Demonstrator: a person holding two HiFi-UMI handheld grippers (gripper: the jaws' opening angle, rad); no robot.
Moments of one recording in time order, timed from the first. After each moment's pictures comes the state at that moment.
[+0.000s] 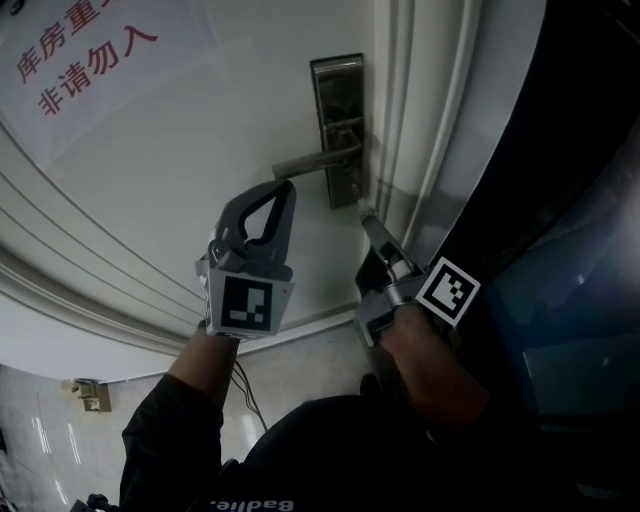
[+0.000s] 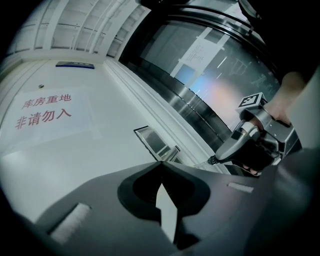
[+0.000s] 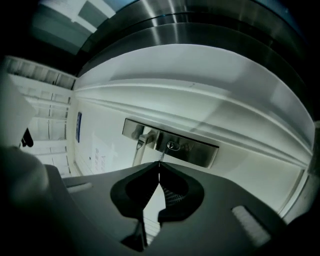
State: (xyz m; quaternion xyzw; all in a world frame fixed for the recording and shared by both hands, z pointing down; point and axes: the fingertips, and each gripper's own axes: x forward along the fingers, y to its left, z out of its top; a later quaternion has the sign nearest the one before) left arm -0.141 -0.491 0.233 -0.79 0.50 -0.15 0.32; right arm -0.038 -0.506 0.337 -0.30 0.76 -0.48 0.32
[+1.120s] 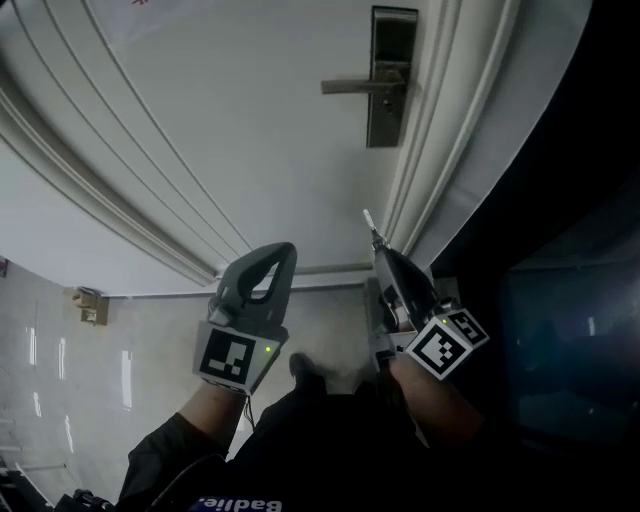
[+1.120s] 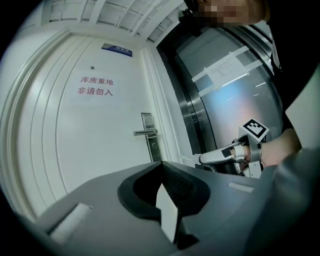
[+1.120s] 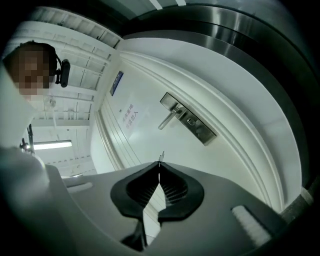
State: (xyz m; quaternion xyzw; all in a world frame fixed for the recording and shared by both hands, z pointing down) left arm -0.145 -0.288 0.324 -0.80 0.59 -0.08 0.07; right arm -0.028 -0.338 0.375 -0.27 0.90 -0.31 0.16
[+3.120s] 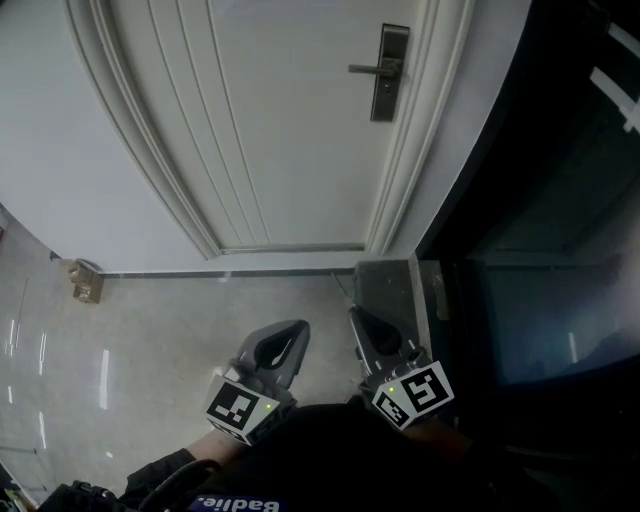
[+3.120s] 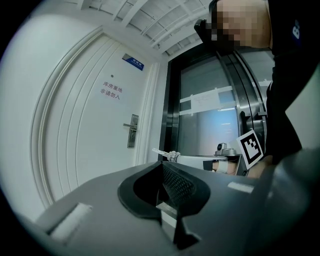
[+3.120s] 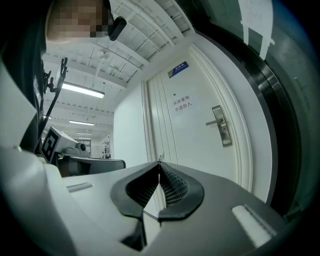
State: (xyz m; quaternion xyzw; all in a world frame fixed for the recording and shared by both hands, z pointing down) left arm -0.081 0.052 0.367 -0.84 0.54 0.01 -0.06; right arm -0.019 0.009 0.376 -0.27 0.96 -0.07 0.02
